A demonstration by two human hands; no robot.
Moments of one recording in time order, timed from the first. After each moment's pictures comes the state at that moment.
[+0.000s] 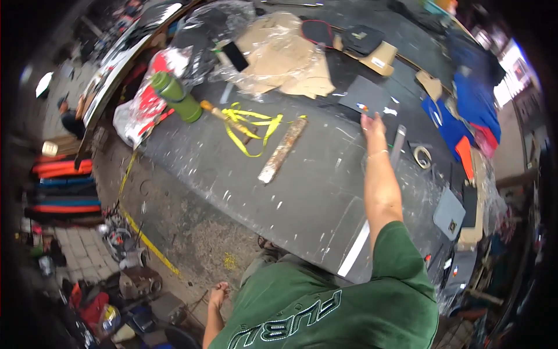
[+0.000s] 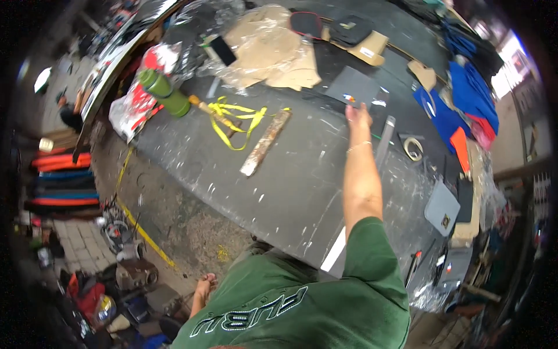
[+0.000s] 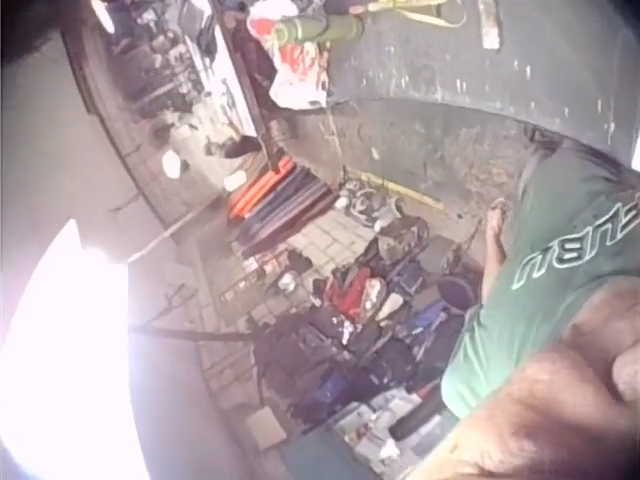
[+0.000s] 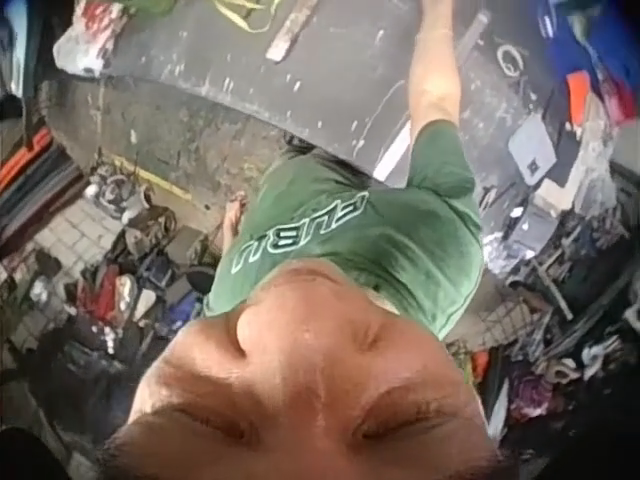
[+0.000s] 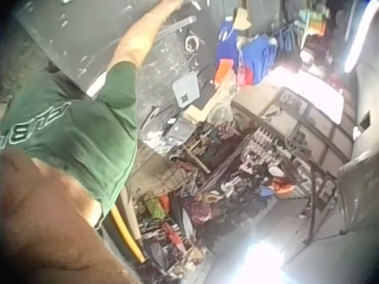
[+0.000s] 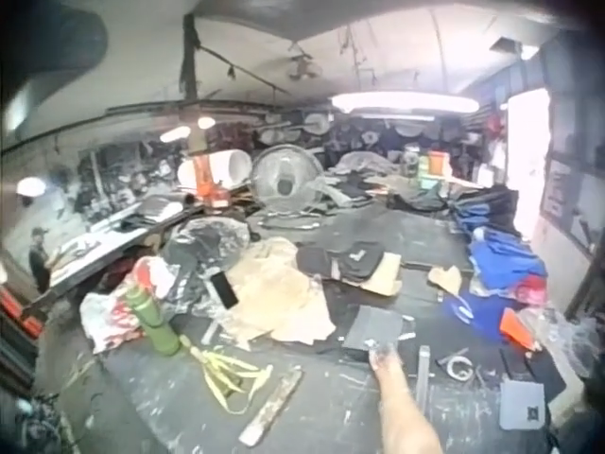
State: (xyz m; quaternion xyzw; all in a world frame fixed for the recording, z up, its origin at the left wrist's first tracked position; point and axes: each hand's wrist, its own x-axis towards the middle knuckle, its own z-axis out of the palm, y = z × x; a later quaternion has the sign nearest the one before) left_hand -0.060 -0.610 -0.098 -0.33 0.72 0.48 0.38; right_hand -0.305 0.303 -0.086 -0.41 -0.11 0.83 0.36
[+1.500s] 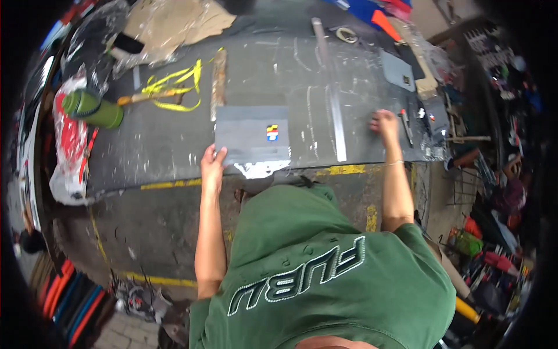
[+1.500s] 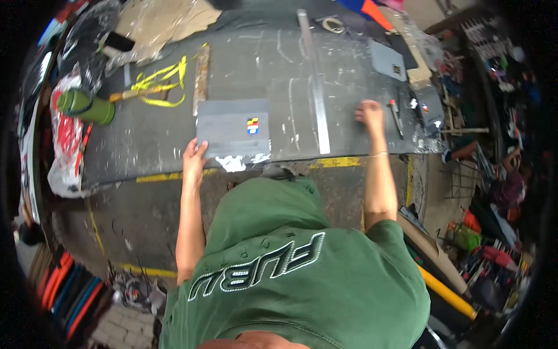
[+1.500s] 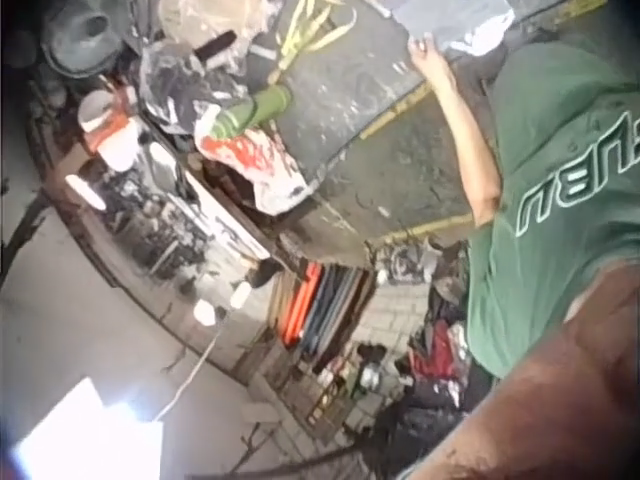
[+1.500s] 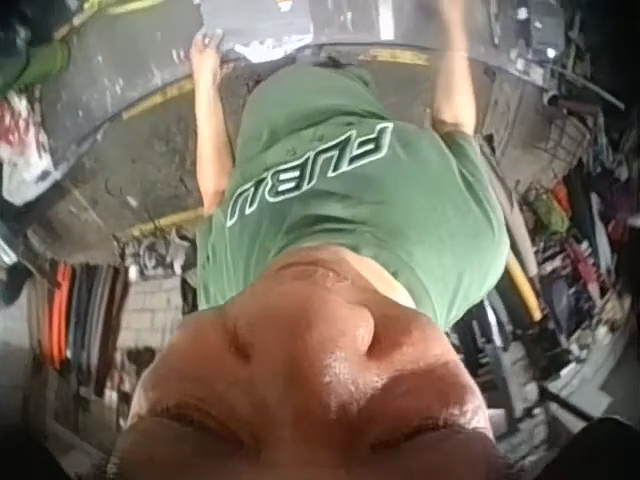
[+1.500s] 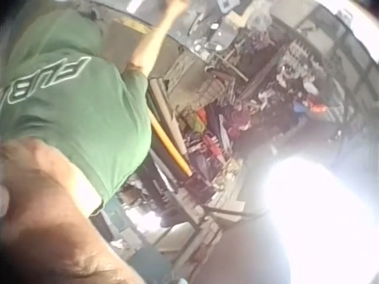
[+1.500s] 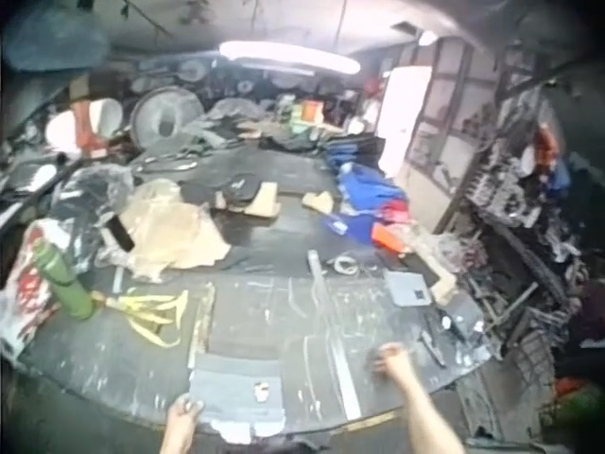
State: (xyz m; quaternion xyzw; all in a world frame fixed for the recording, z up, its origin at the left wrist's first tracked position) left_hand -0.305 -0.346 -0.022 0.09 0.67 0.59 0.43; right_hand 0.131 0.026 0.007 -0.59 -0.52 0.51 0.34
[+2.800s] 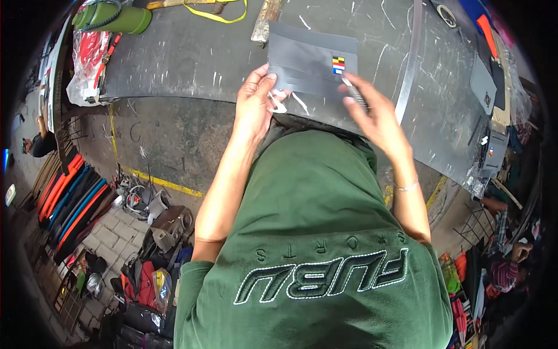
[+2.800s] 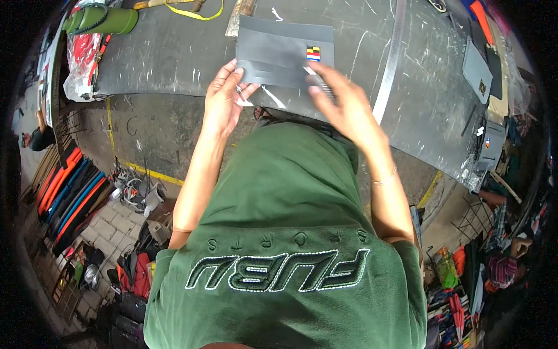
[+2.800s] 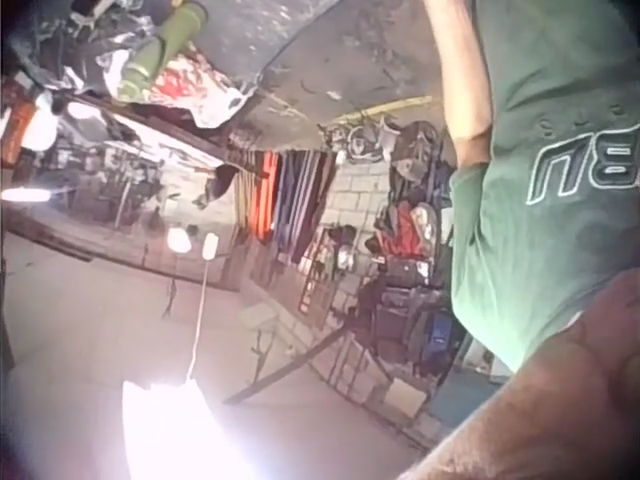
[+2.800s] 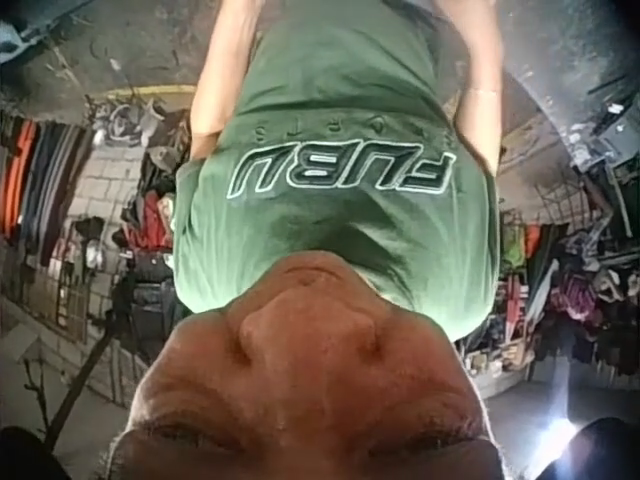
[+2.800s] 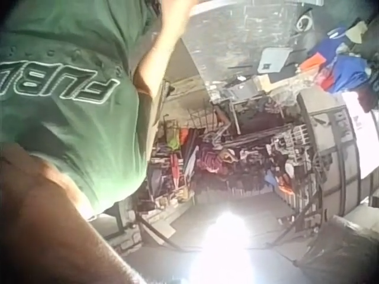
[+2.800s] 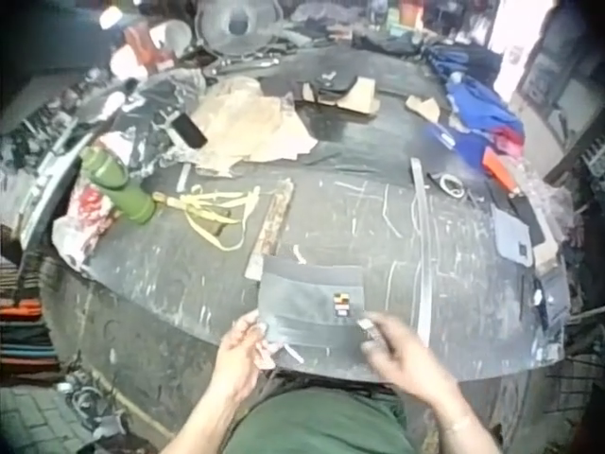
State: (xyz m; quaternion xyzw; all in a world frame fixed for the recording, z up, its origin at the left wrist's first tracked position) left_hand -0.241 -0.306 0.055 -0.04 0.51 0.75 0.43; right_hand -0.050 -0.126 0.112 -0.23 -0.83 0.51 0.07
